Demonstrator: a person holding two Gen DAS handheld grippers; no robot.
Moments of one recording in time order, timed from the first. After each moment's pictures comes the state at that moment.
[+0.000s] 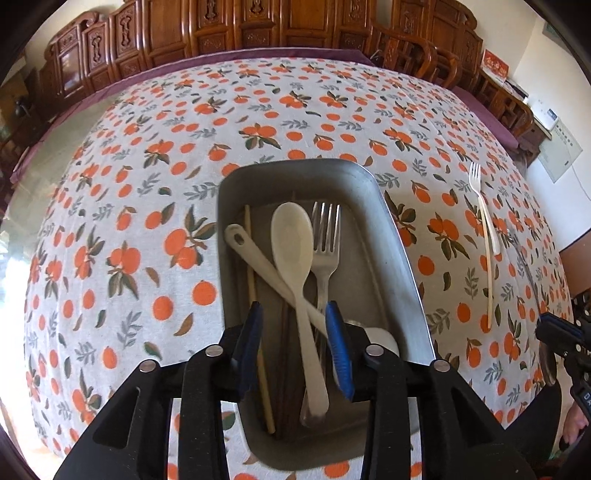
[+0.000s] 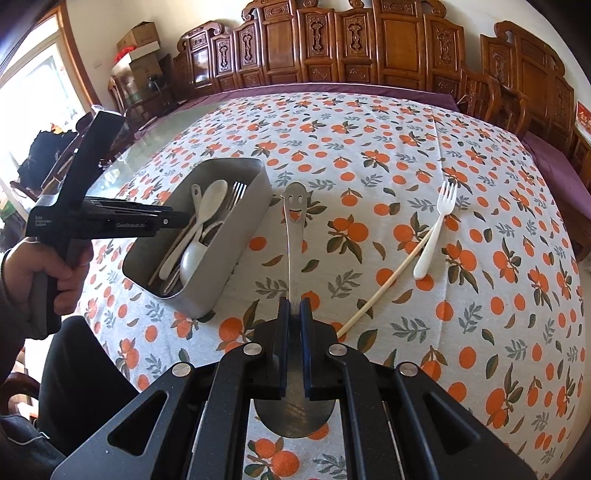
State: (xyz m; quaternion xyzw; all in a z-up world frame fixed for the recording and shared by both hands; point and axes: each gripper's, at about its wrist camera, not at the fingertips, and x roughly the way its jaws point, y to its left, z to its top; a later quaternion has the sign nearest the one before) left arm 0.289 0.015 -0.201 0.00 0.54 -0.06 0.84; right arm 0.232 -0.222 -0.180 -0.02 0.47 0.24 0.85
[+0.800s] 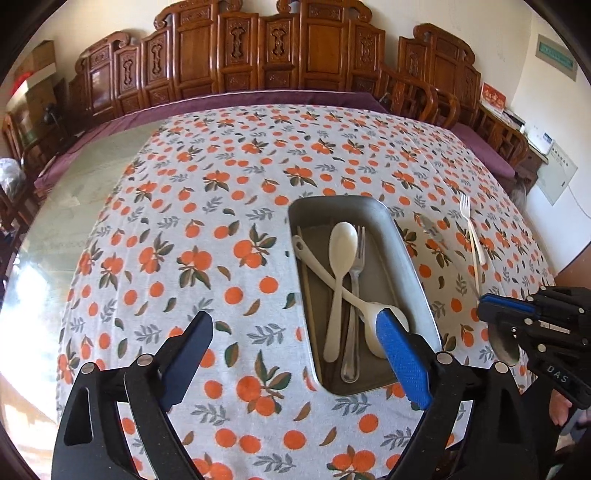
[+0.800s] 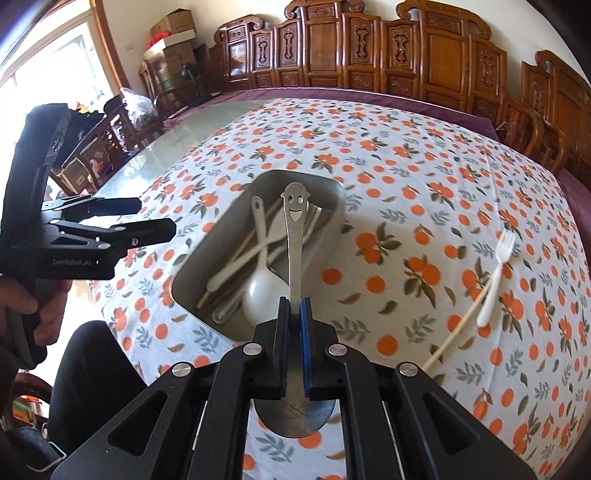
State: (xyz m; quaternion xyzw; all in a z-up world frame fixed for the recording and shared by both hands) left arm 0.230 0.062 -0.151 0.00 0.47 -0.04 0.88; right arm 0.239 -0.135 -0.163 -0.05 0.46 0.29 0.84
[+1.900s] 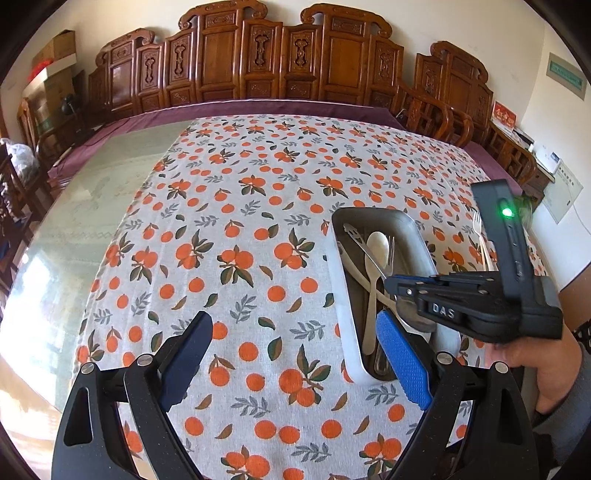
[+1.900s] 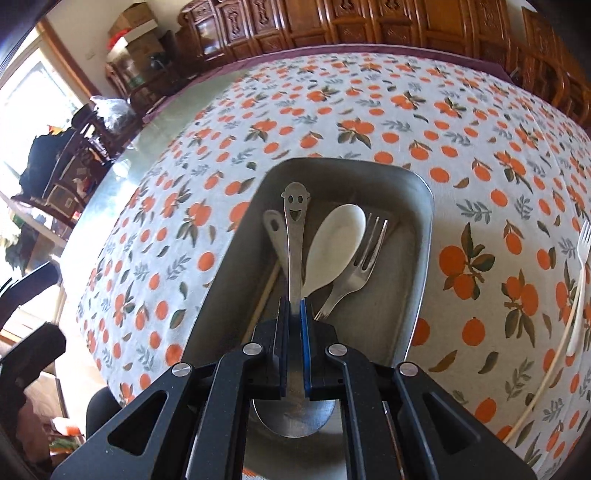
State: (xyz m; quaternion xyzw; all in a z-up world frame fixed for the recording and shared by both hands) left arm 0.215 0.104 -0.138 -0.02 0.45 -0.02 0.89; right arm 0.321 -0.049 -0.221 0.02 0.55 0.26 0.80
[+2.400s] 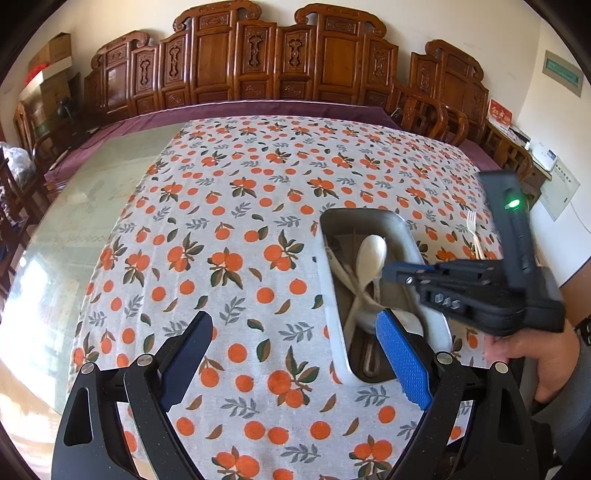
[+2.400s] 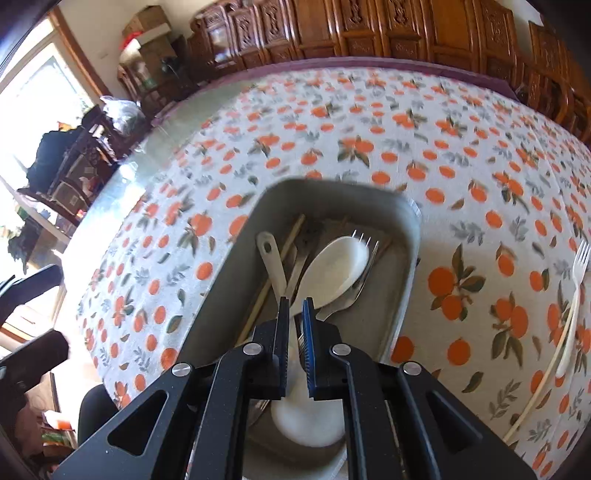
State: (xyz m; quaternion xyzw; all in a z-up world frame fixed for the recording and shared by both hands) left arm 0.215 0.091 -0.136 -0.02 0.45 -0.03 0.89; right arm 0.320 -0.070 -0.197 0.01 0.50 0.29 0.81
